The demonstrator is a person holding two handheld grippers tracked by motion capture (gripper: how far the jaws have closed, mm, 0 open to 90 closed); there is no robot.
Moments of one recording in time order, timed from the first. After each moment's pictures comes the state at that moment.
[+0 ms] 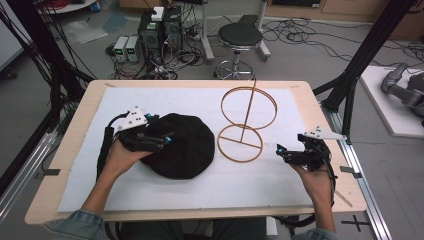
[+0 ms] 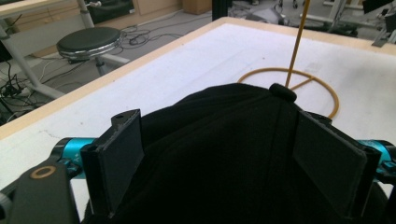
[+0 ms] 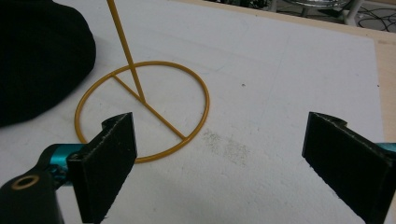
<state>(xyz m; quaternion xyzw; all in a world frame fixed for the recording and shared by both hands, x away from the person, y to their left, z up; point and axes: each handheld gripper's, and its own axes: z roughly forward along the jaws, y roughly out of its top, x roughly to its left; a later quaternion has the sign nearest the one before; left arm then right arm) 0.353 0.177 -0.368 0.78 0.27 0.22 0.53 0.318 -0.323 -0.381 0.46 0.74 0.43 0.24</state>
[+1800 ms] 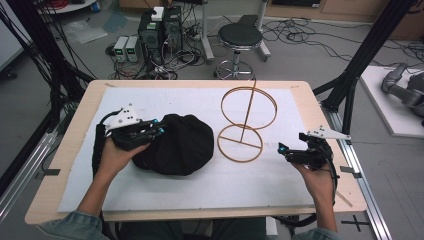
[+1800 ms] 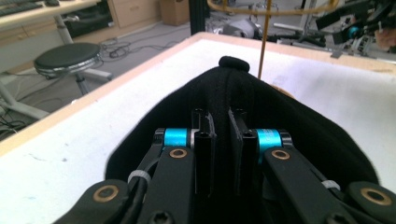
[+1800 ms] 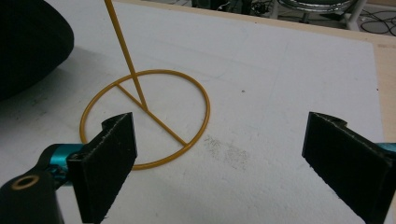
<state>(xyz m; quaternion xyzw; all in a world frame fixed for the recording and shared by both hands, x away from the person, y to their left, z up) 0.338 0.191 -0.338 0.77 0.23 0.20 0.56 0.318 -0.329 -0.378 0.46 0.73 0.45 0.24</state>
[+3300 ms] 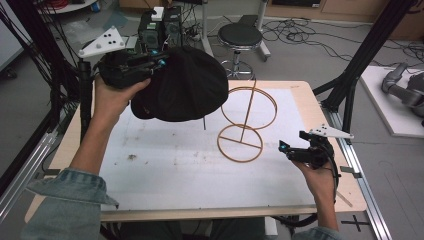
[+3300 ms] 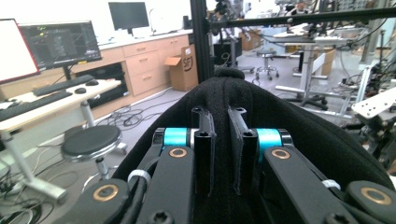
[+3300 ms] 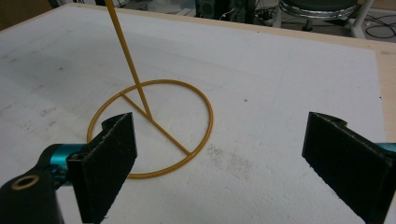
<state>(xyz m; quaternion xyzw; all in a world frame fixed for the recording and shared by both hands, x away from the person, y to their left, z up) 0.376 0.169 -0.185 0.70 0.19 0.24 0.64 0.319 -0.331 -0.373 0.46 0.72 0.46 0.23</state>
